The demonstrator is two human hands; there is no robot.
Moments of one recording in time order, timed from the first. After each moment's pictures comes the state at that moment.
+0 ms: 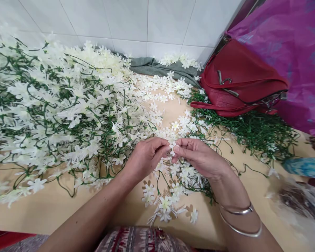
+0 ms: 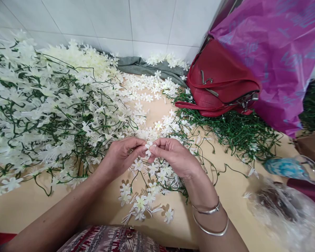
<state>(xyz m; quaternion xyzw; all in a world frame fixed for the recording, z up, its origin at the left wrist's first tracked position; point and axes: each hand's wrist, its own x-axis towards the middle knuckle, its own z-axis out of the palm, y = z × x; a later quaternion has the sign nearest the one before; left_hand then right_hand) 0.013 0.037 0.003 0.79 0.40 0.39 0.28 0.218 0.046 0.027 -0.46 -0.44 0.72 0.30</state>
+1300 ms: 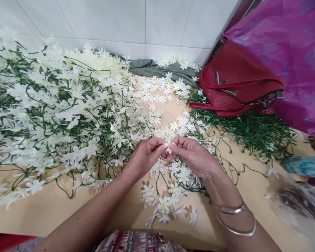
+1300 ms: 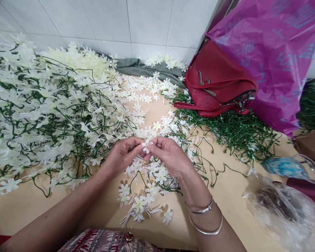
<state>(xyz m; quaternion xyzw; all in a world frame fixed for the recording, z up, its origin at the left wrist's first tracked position) 0.018 0.039 -0.012 0.66 0.42 0.40 0.48 0.208 0.044 0.011 -0.45 -0.43 0.70 0.34</state>
